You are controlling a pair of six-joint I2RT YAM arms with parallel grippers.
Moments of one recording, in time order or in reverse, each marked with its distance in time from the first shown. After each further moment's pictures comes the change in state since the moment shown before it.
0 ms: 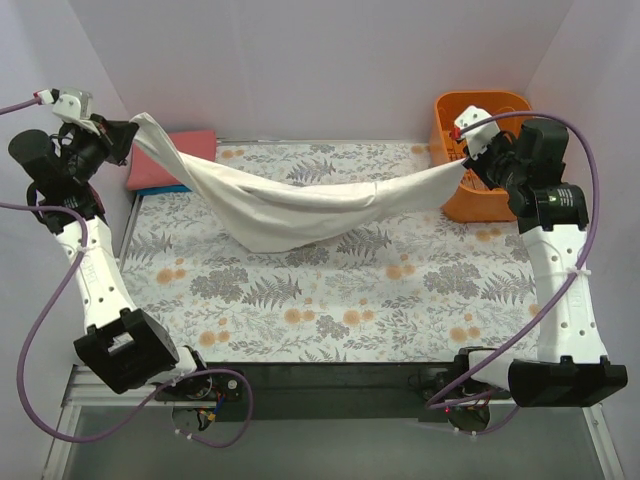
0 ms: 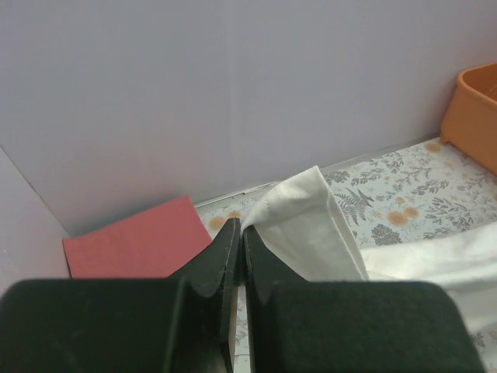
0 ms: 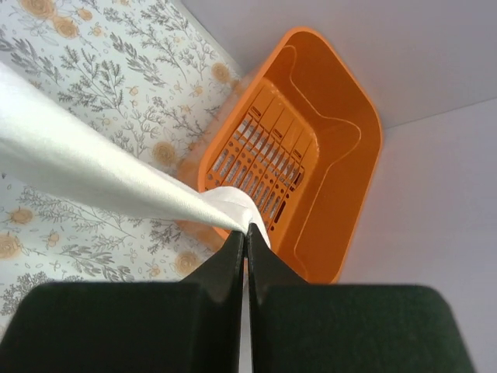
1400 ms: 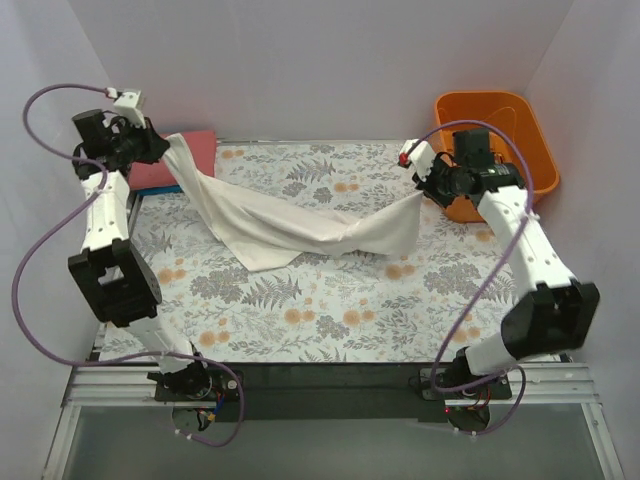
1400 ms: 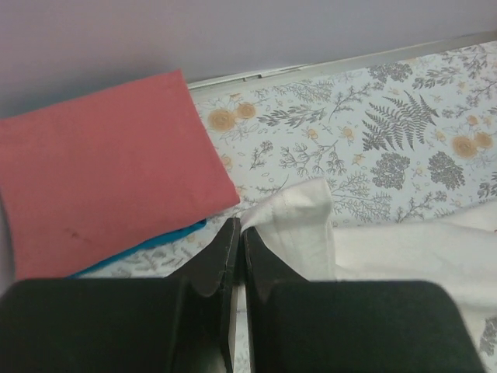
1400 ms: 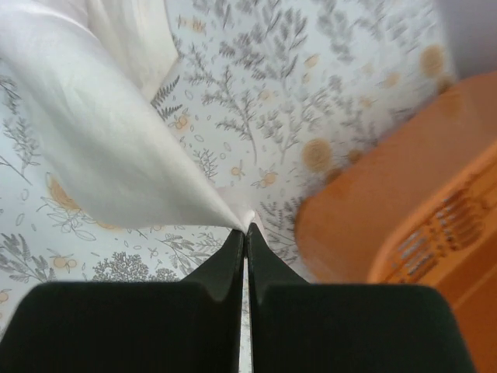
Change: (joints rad) left arm -0.152 0.372 0.209 -0.343 -0.238 0.224; right arm 0.140 0.193 -0.098 -0.081 -0.124 -0.062
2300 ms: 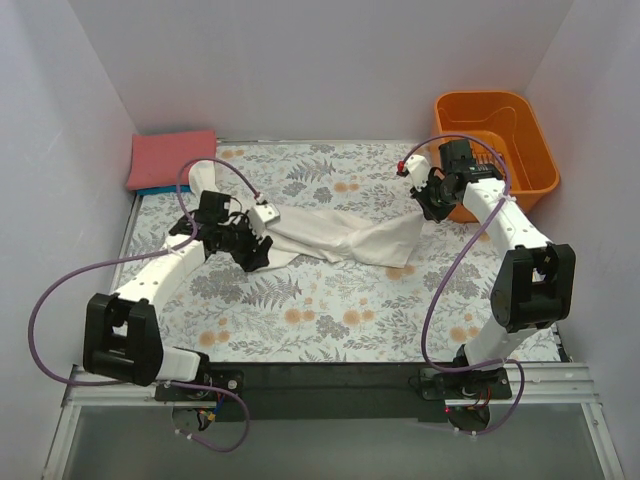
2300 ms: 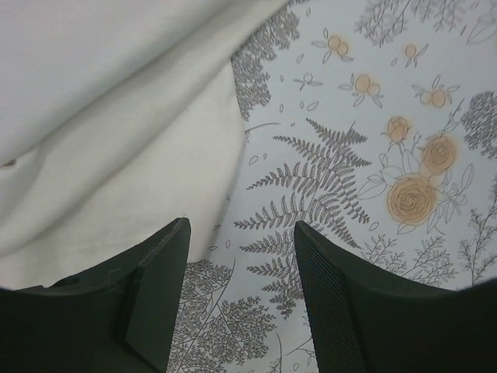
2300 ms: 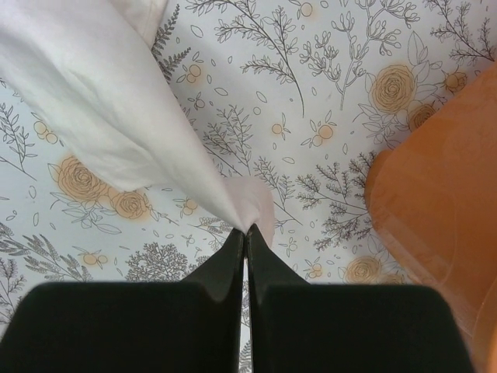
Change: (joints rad) left arm -0.586 -0.364 -0.685 -0.229 -0.100 0.428; right arm -0.023 0.228 -0.055 0.004 0.093 0.163
